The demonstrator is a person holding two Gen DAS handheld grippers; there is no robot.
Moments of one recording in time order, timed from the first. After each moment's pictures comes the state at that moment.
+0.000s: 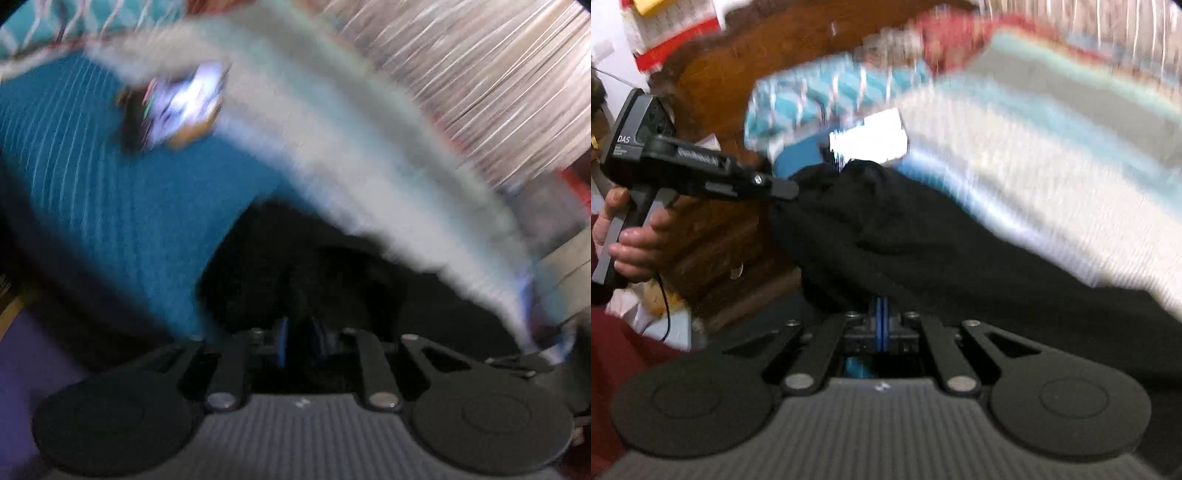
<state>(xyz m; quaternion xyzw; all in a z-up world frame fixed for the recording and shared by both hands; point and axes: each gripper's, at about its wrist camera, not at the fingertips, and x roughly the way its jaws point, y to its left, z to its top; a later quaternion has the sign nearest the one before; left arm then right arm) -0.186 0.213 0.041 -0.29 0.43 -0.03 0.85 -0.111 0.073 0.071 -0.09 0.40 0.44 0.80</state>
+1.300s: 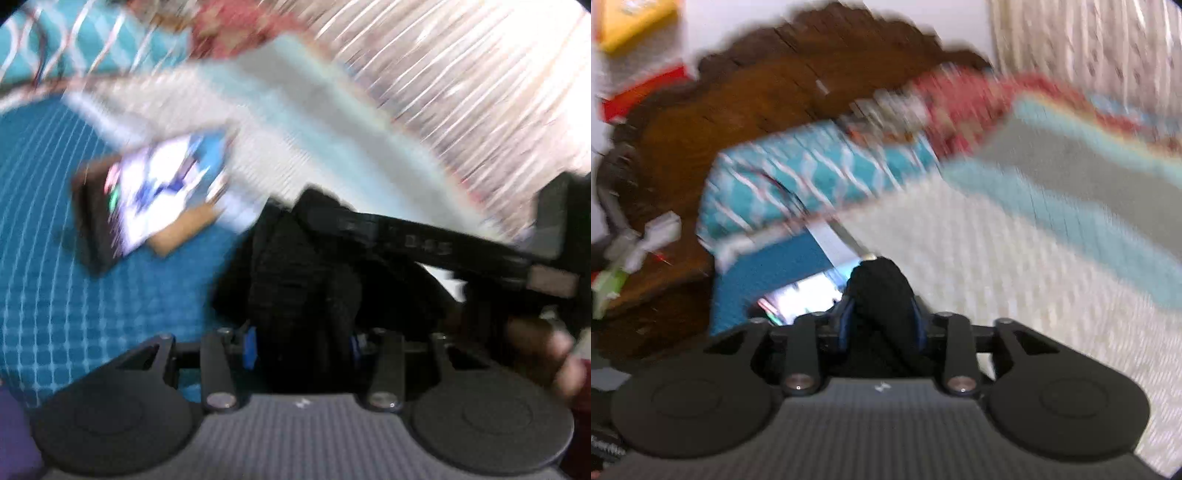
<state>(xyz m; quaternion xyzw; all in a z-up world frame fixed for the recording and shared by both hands) -0.080 0.254 0.022 -0.29 0.35 0.01 0.89 0.069 0.236 0.073 -0.06 0.30 0.44 0.84</state>
